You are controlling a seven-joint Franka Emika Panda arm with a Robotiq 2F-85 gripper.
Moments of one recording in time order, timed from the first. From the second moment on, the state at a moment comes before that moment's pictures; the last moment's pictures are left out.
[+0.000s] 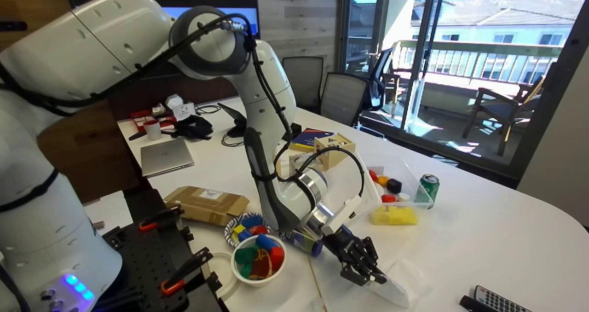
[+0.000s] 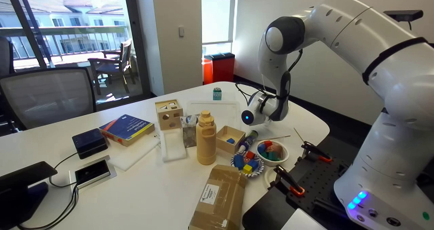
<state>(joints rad) -0.08 1.08 -0.27 -1.82 -1.79 2.24 -0.17</state>
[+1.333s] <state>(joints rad) -0.16 0.97 -0.20 -1.92 -1.87 2.22 -0.12</state>
